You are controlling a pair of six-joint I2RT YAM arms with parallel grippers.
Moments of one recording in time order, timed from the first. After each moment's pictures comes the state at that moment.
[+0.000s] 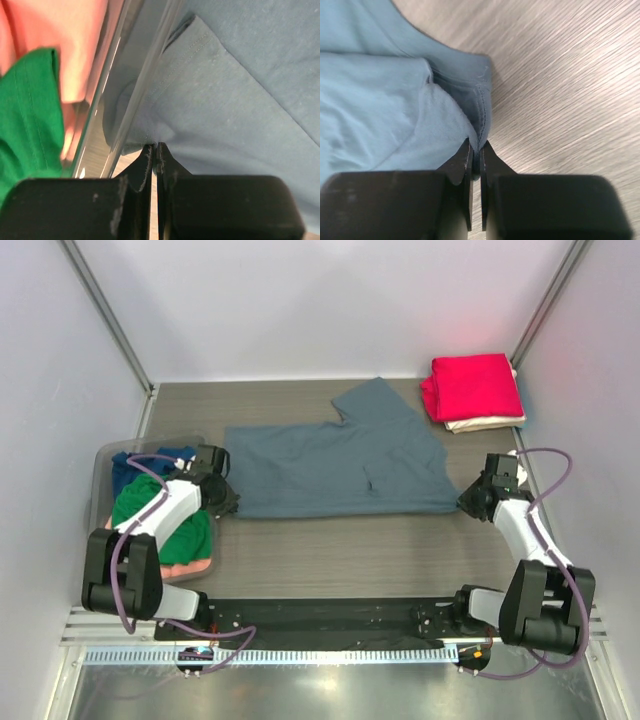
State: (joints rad) left arm -0.16 1.41 0.83 -0.57 -0.10 -0.79; right arm -0.18 1.23 0.67 -0.44 0.04 0.61
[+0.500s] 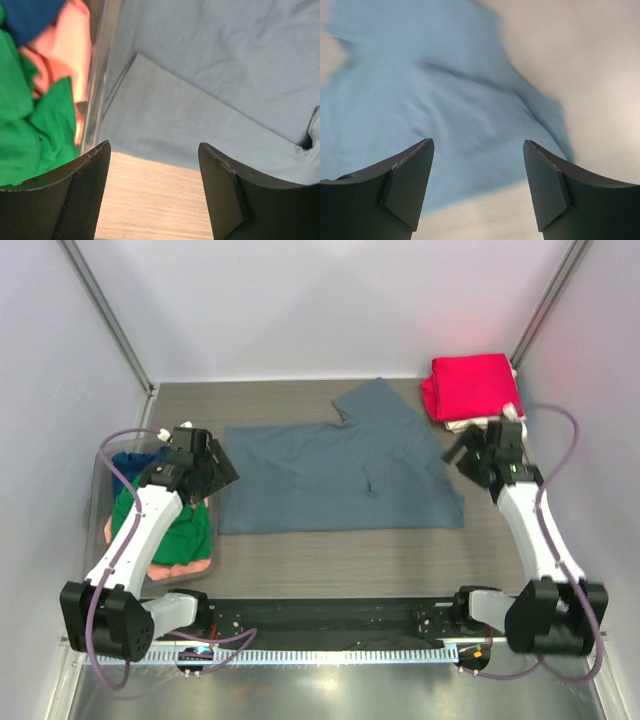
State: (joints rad) left arm -0.16 1.20 1.01 -0.74 -0.10 -0.66; right arm -0.13 1.10 0.83 -0.51 -0.01 0.56
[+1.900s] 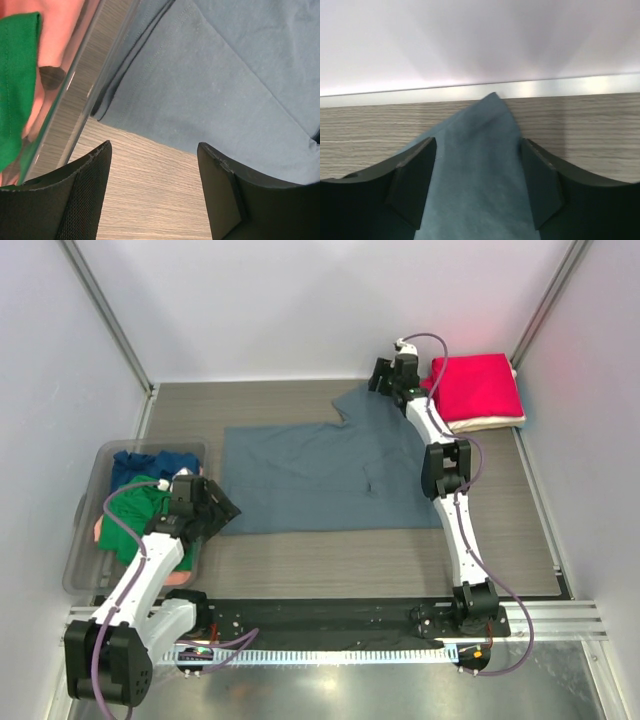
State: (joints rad) left arm -0.11 0.94 0.57 -0.52 -0.02 -0.79; right arm 0.16 2.88 2.66 -0.20 -0.04 0.31
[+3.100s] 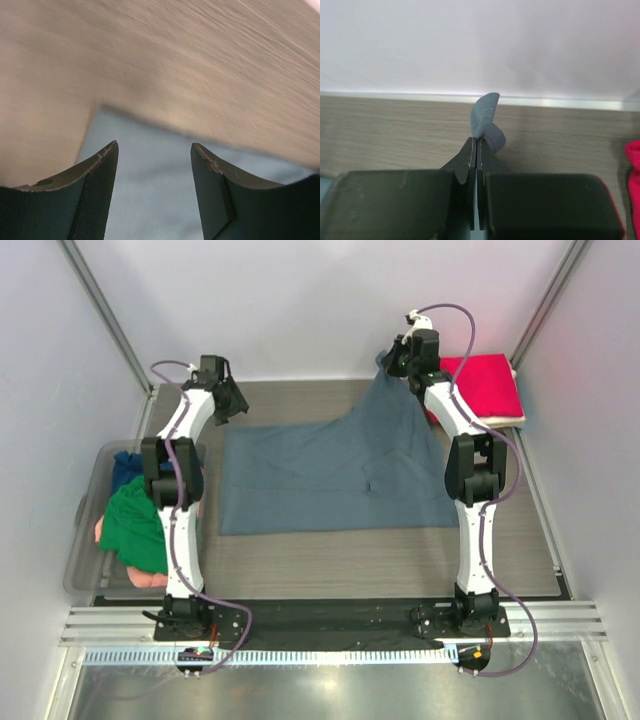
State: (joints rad) left arm -0.05 2.25 1.98 -0.60 -0.04 -0.55; right arm 0.16 2.34 2.12 -0.08 -0.14 0.29
